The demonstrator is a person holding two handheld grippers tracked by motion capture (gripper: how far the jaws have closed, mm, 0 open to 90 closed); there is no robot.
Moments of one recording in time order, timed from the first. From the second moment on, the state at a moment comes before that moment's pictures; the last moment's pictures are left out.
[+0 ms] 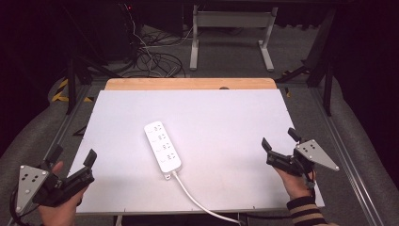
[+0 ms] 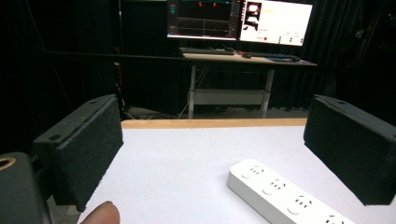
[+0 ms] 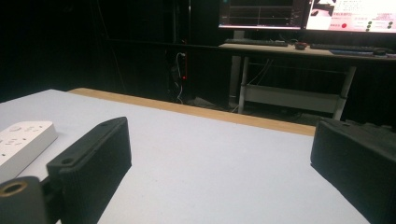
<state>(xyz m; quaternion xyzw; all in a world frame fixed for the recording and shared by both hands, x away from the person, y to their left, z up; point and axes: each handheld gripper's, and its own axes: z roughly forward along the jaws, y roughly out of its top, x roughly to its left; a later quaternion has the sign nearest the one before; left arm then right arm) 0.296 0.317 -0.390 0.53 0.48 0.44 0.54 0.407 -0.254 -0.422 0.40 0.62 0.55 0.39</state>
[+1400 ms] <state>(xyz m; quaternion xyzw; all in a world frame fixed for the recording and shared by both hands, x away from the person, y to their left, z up) 0.294 0.320 -0.378 0.57 0.47 0.39 0.55 0.405 -0.253 -0.421 0.39 0.63 0.55 0.39</state>
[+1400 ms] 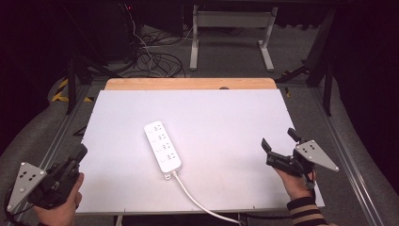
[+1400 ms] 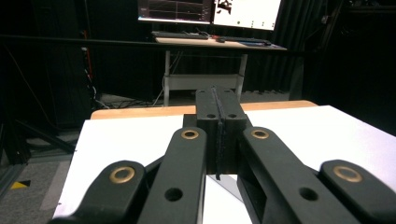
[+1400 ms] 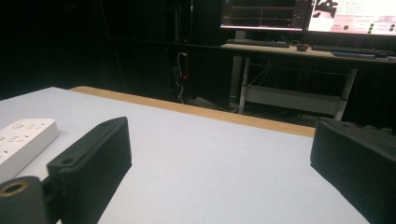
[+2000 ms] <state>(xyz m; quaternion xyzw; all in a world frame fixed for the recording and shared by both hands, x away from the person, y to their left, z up) 0.324 0.290 -0.381 0.63 0.44 0.36 0.53 0.396 -0.266 -0.421 0.40 0.62 0.55 0.39</state>
